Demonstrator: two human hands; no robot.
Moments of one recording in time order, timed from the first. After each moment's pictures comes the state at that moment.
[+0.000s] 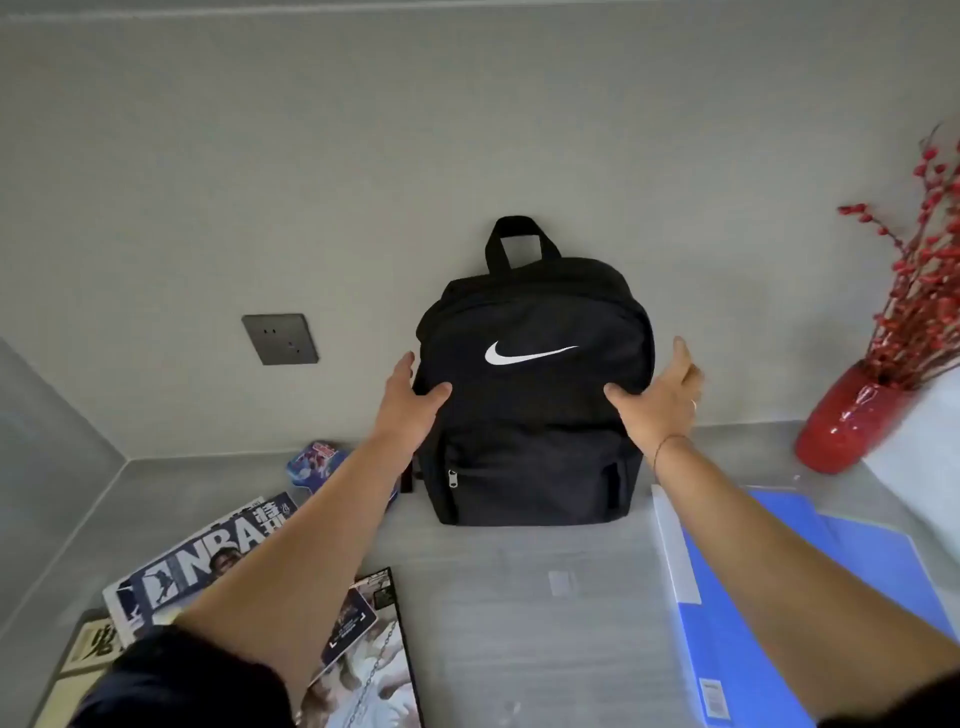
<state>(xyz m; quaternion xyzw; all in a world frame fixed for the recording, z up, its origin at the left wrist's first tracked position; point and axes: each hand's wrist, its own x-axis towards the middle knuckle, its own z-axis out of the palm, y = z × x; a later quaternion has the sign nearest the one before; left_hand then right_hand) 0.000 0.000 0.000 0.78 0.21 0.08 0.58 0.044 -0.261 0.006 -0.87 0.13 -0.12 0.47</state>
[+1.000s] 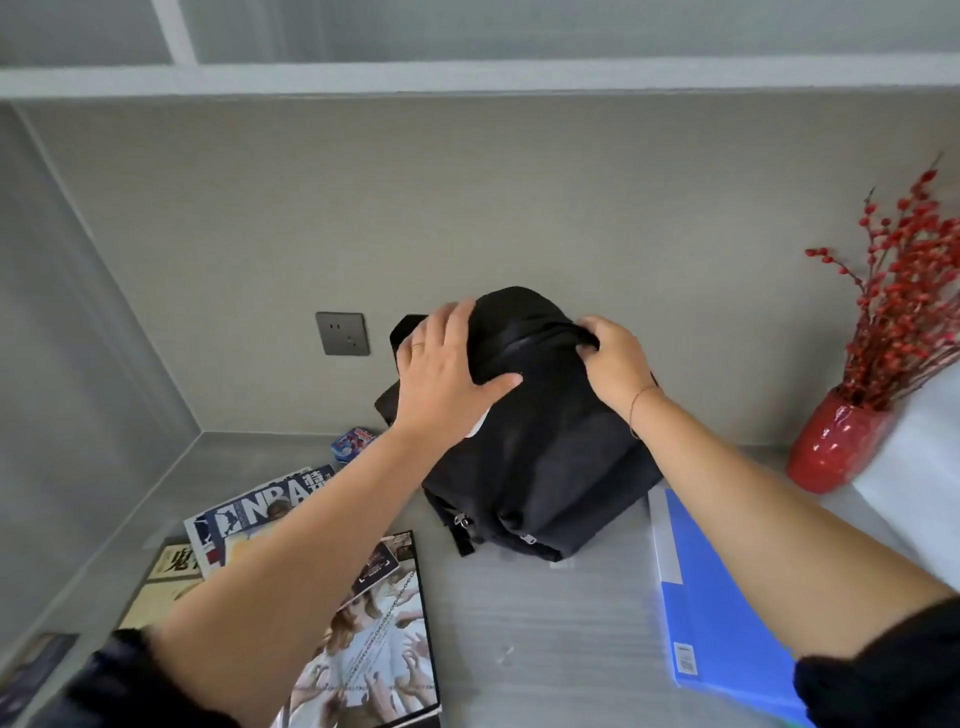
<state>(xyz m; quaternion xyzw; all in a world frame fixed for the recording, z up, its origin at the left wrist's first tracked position) -0.128 -0.061 0.093 0.92 0.05 0.33 0.20 -0.019 -0.235 0.089 -0.88 -0.17 -0.10 0.44</state>
